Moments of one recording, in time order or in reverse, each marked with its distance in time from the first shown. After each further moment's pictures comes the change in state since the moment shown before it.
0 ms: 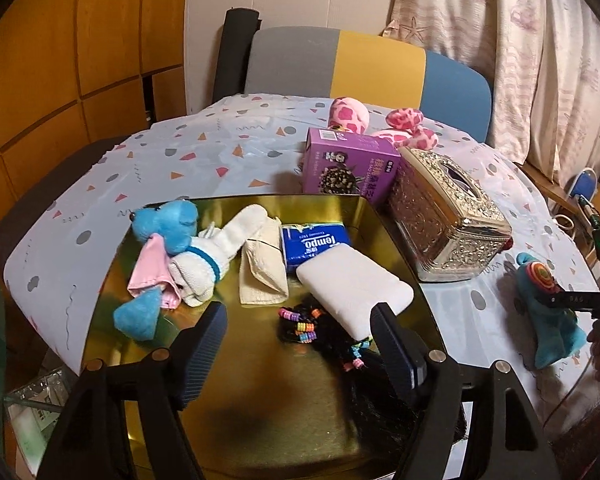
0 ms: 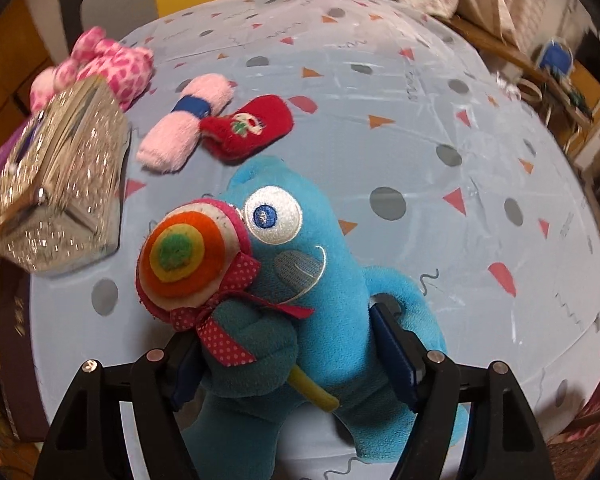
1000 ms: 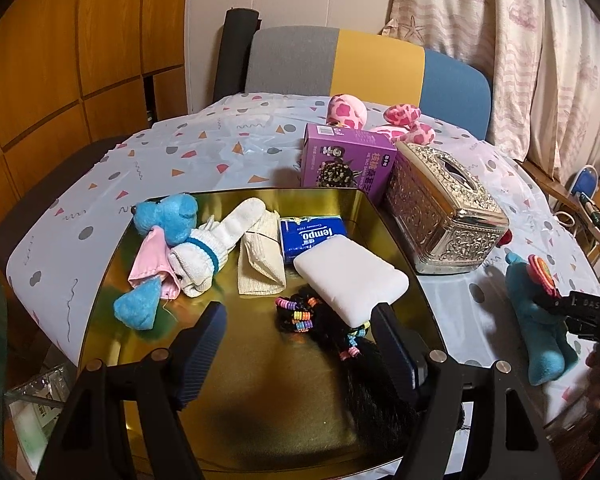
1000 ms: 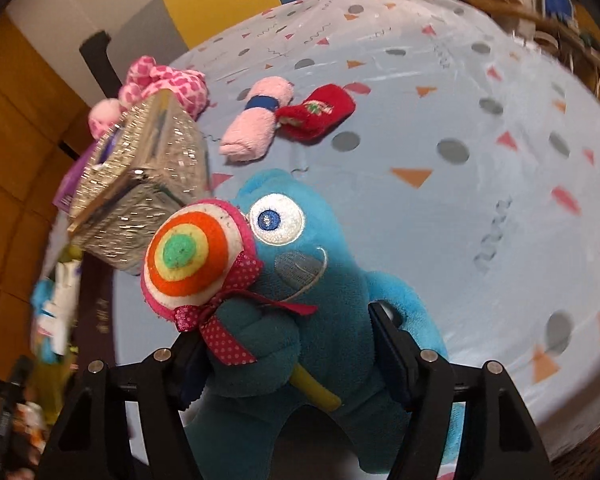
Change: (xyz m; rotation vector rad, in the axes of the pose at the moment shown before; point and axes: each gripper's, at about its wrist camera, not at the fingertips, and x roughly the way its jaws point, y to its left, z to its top) left arm -0.005 -0.004 -0.009 0.004 0.002 0.004; right arm -0.019 0.016 -0.042 0.176 -0.054 0.315
